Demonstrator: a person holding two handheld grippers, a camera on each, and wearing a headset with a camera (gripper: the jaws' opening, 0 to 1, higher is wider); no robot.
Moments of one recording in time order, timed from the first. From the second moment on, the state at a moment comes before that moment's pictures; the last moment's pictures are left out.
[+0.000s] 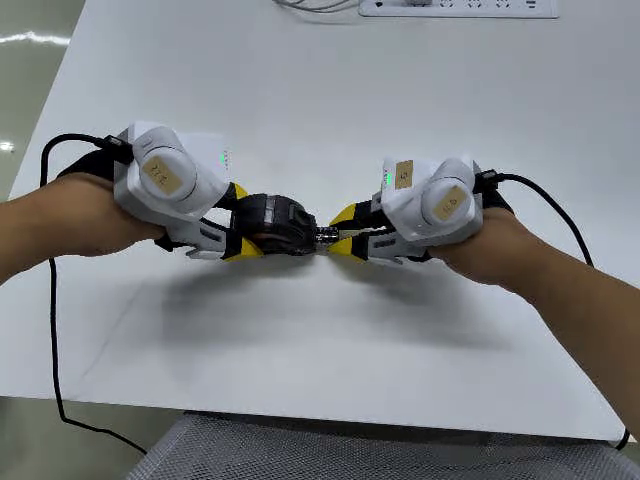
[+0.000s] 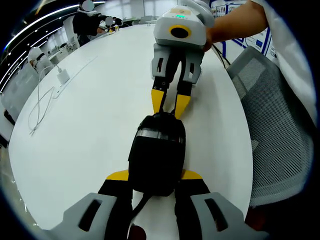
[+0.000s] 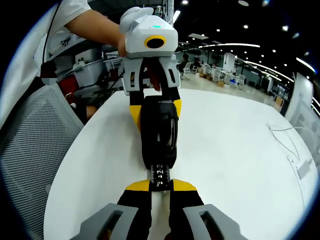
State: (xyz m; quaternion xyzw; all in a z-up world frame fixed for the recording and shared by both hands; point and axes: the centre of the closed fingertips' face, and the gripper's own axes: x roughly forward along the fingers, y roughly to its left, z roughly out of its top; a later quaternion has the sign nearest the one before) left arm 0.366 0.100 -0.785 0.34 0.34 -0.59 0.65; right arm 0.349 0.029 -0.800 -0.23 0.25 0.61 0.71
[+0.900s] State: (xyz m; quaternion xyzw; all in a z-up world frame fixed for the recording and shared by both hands) left arm 0.365 0.100 -0.785 0.34 0.34 -0.59 0.65; right arm 0.345 -0.009 -0.799 -0.22 0.27 0.59 0.73
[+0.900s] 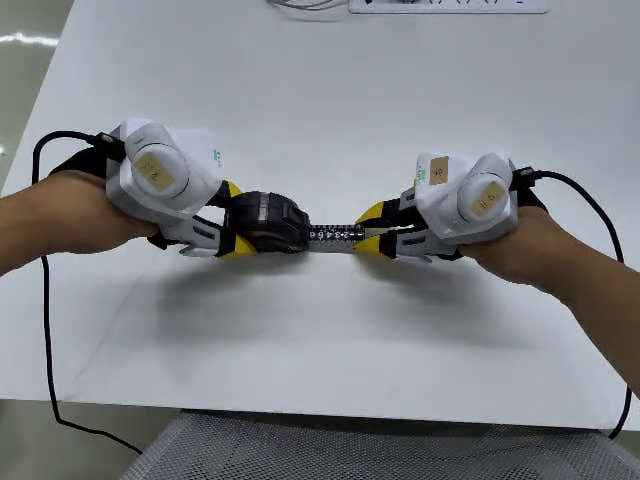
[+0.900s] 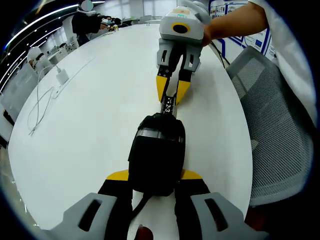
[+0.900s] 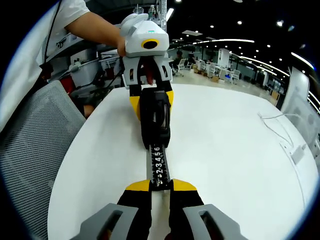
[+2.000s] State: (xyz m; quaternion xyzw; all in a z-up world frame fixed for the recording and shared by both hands) left arm 0.365 0.099 -0.785 0.35 0.35 -0.59 0.64; right arm 0.336 -0.052 -0.796 -0.23 0.29 0.57 0.74
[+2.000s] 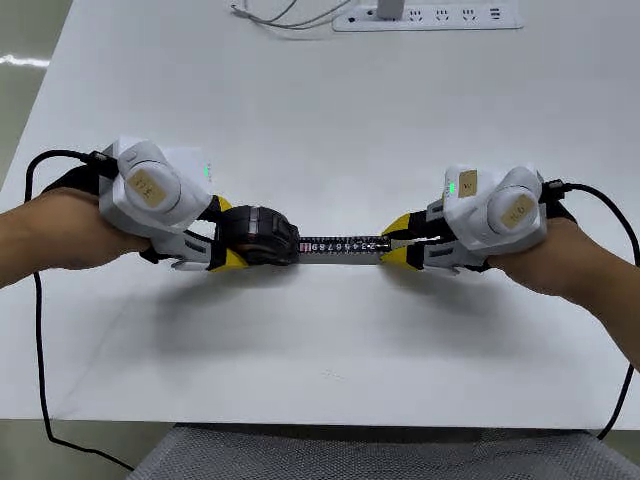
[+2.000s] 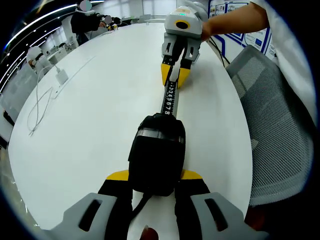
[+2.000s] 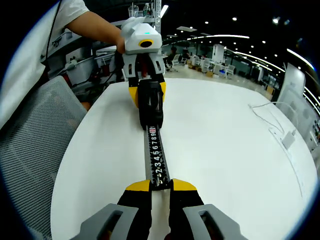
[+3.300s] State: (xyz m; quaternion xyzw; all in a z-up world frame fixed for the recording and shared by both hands) left arm 0.364 0.097 -0.785 0.34 0.34 -0.59 0.64; right arm 0.331 -0.093 -0.798 -0.24 0.30 0.55 0.74
